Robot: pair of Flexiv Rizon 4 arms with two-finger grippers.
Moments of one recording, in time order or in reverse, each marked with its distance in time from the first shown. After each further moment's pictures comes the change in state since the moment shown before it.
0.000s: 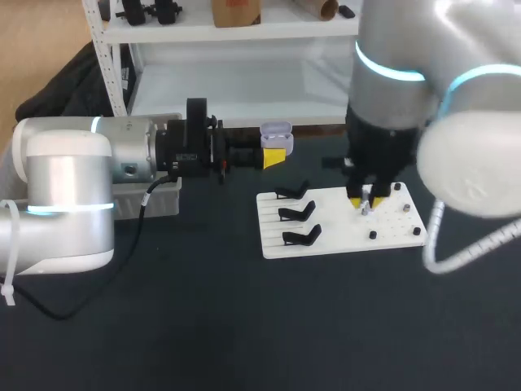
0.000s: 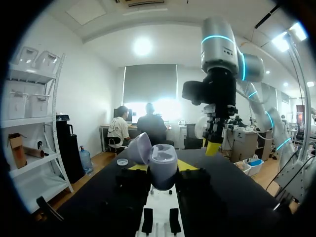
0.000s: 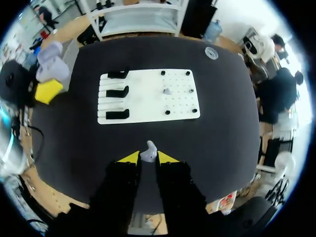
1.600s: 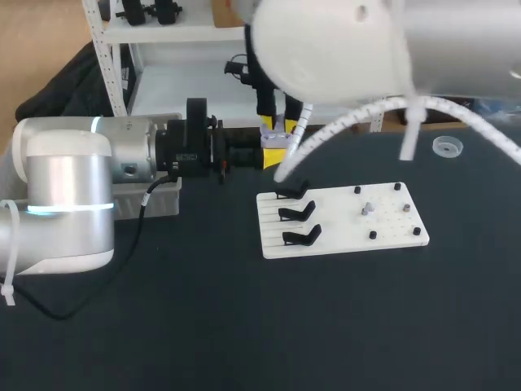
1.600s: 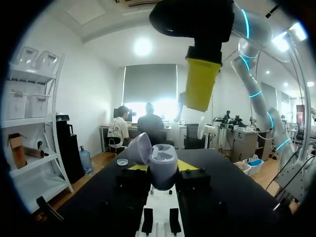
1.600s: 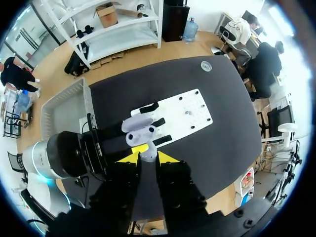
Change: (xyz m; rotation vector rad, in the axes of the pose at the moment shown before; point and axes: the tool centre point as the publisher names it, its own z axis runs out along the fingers) left arm 0.000 0.000 0.000 0.000 0.000 0.000; right arm -0.078 0.120 -0.076 0.048 -0.097 0.234
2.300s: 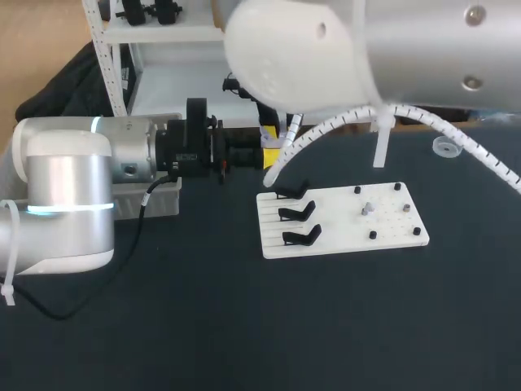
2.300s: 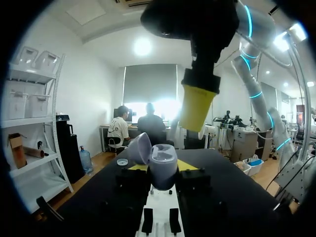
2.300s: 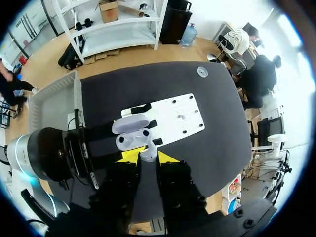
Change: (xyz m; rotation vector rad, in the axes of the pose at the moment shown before) left arm 0.000 0.000 0.000 0.000 0.000 0.000; right arm 0.002 -0.010 0.020 0.100 -0.004 -0.067
